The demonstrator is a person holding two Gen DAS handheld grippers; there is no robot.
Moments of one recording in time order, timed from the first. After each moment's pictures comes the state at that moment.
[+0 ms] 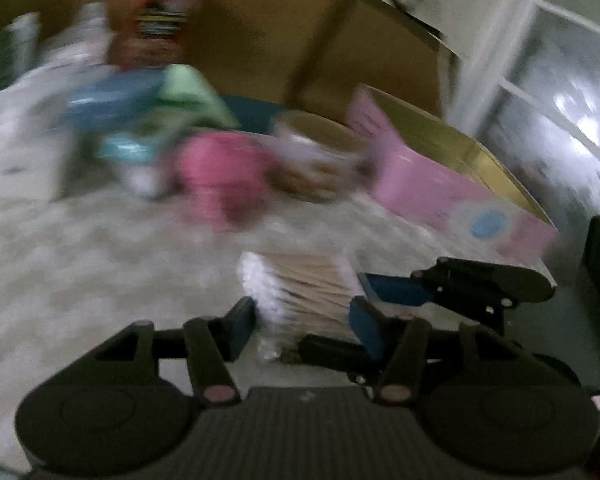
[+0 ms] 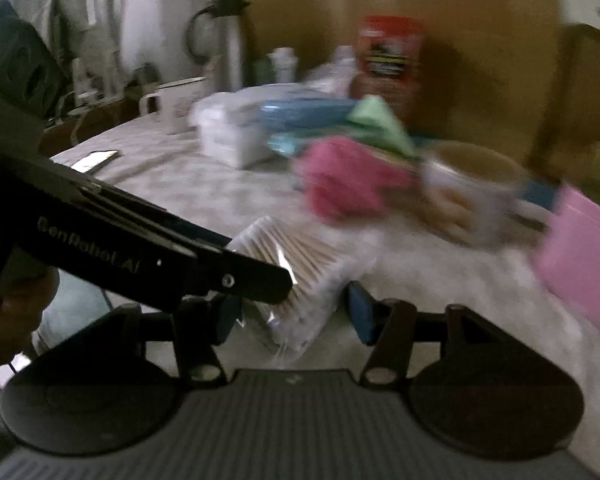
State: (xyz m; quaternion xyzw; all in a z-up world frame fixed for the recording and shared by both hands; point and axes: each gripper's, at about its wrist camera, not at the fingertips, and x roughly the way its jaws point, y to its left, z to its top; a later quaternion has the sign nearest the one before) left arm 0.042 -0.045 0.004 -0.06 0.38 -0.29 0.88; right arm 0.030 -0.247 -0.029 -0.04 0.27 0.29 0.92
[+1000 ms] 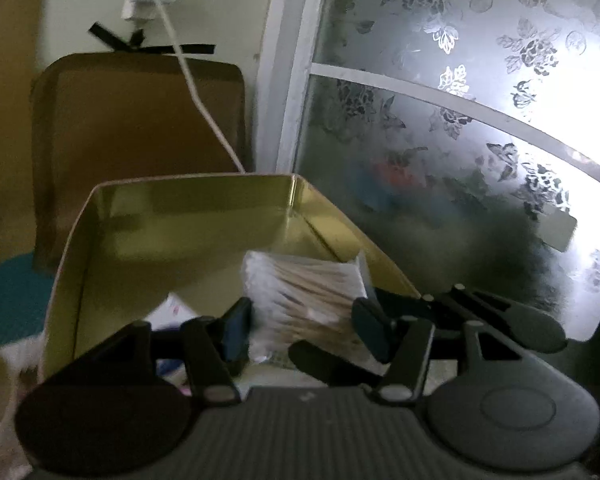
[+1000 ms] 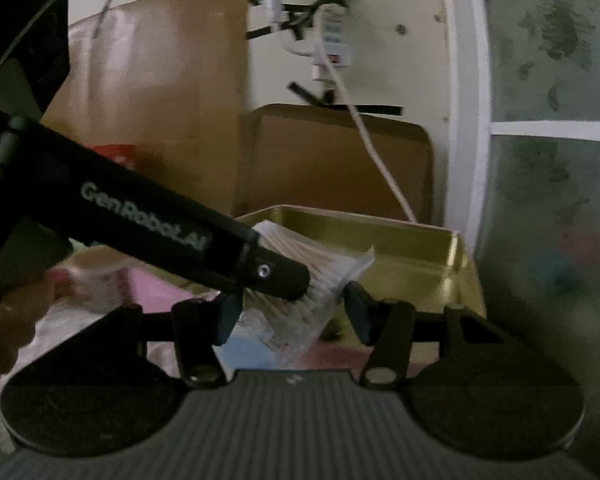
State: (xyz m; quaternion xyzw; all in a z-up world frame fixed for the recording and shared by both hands) left arm 0.055 -0.326 0.079 0.07 0.29 -0.47 0.83; right arm -0.003 -0.449 0.001 0.01 0.12 -0.01 0.99
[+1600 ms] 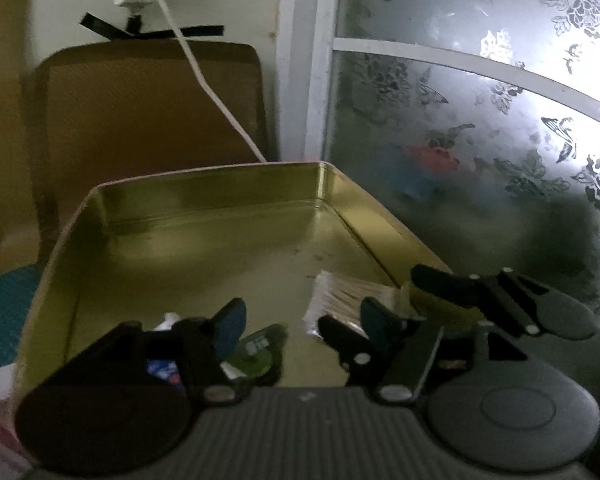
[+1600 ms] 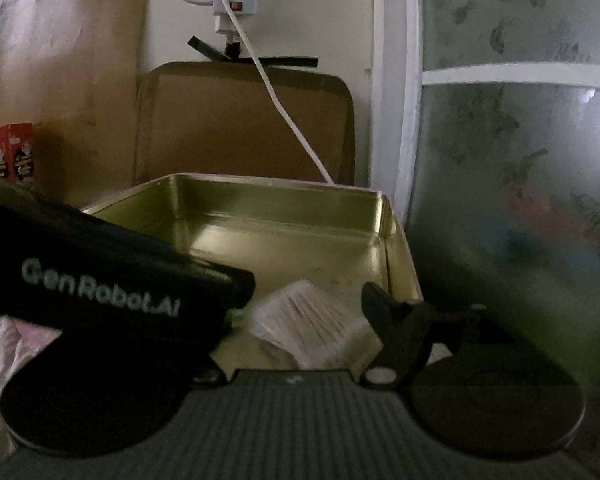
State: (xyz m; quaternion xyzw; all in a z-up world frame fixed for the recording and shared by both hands) left arm 0.080 -0.385 0.052 0.11 0.28 -0.43 0.85; right arm 0.038 -0.483 -0.023 0.02 0.16 -0.12 0.98
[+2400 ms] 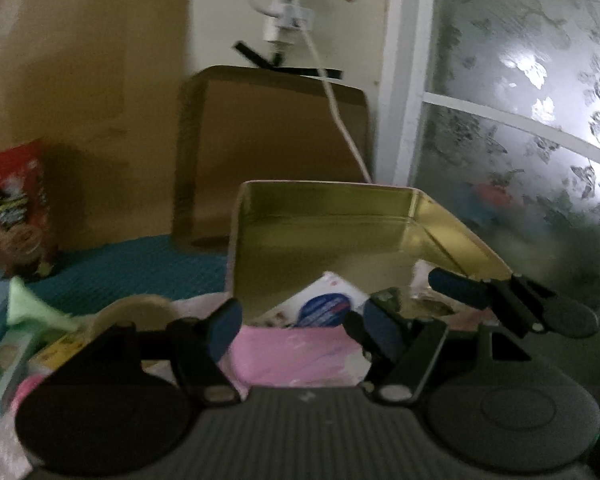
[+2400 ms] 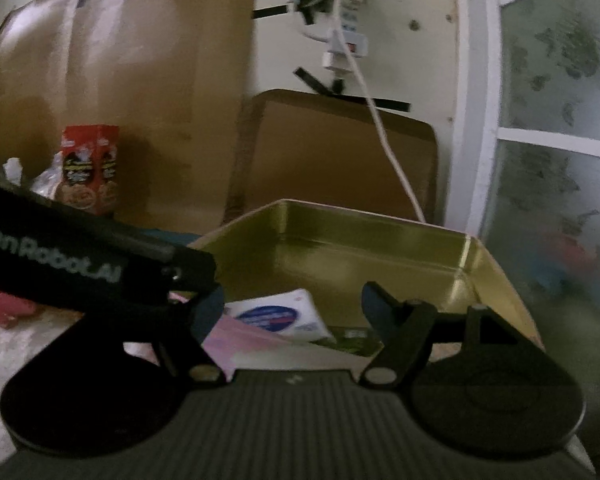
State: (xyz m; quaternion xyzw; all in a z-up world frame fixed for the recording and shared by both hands) left arm 0.061 -0.241 0.081 0.06 0.26 -0.35 0.90; right arm 0.031 -0.378 0.001 -0.01 0.14 -0.06 0.99
